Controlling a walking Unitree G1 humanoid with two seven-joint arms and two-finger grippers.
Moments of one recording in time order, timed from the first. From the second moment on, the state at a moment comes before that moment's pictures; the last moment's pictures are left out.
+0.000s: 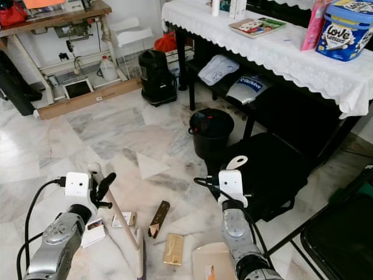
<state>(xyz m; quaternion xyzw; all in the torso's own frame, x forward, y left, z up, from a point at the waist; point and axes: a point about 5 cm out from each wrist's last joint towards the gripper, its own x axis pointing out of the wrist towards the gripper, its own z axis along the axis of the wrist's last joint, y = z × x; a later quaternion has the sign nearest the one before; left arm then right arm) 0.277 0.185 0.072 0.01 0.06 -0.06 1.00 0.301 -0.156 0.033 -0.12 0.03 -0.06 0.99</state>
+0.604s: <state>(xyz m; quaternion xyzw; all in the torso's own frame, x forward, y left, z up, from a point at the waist) 0.277 0.185 0.073 0.01 0.06 -0.06 1.00 0.312 -0.173 0.049 -0.14 0.00 -0.10 0.99</state>
